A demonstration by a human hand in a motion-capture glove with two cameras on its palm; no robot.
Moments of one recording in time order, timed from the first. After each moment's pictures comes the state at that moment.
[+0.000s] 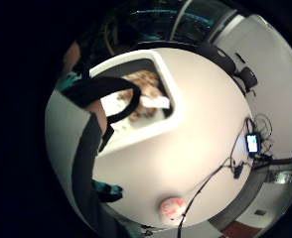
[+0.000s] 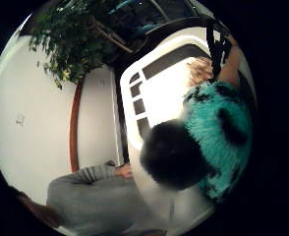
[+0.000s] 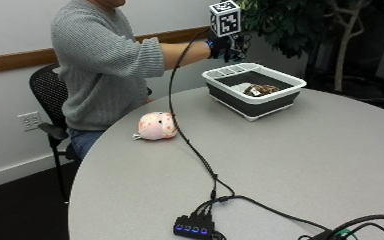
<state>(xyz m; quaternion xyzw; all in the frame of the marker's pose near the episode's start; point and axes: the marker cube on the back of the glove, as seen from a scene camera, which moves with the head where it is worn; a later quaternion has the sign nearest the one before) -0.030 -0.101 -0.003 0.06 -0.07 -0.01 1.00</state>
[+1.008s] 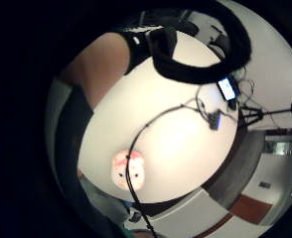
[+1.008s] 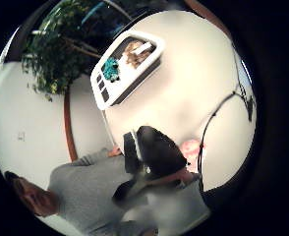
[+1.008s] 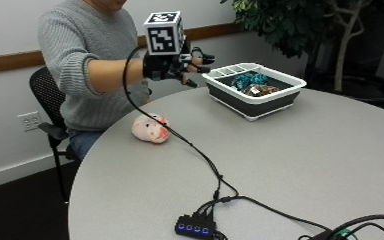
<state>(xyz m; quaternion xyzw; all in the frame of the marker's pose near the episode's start) 0.146 0.114 -0.031 0.01 -0.04 0.13 0.99</state>
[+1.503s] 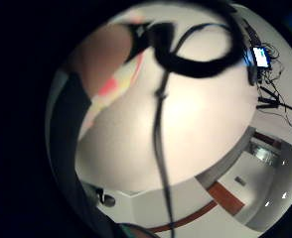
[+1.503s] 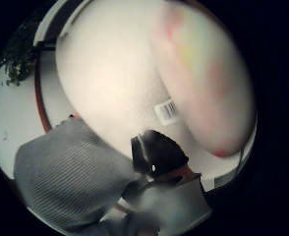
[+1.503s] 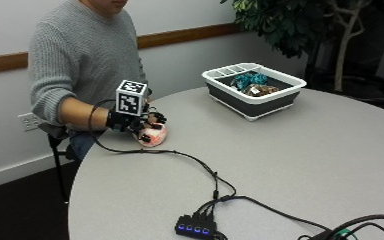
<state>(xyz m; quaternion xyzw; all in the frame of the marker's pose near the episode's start) 0.089 0.285 0.175 -0.15 0.03 0.11 0.98</state>
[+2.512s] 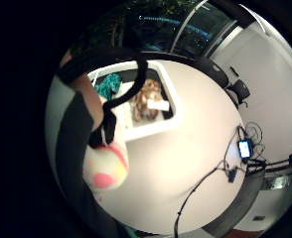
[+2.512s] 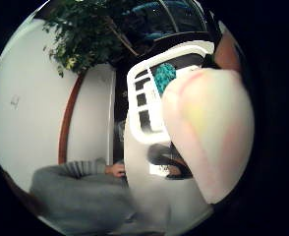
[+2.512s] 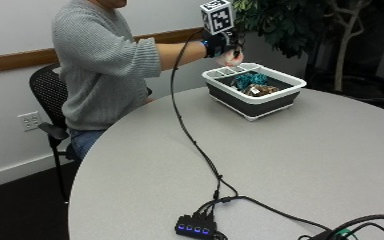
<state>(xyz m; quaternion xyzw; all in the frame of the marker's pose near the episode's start) -0.050 -0.077 -0.012 0.11 -0.04 -0.03 0.99</state>
